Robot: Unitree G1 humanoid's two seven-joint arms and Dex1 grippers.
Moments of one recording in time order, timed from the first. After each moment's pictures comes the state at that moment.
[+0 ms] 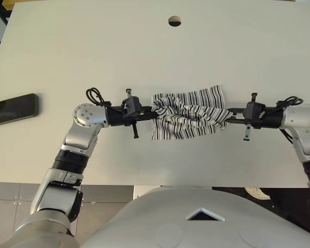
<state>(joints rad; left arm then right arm) -0.12 0.57 -0.30 0.21 -0.27 -0.17 -1.10 -0.08 -0.75 0.24 0.10 0.24 -0.27 1.15</state>
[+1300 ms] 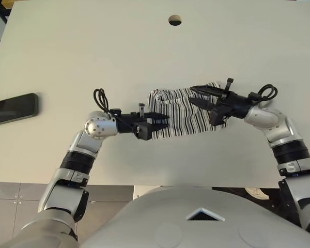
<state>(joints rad) -0.13 0.53 -0.31 0.37 0.26 -0.85 -0.90 -0.26 -0.52 0.30 0.35 -0.43 -0.91 0.54</state>
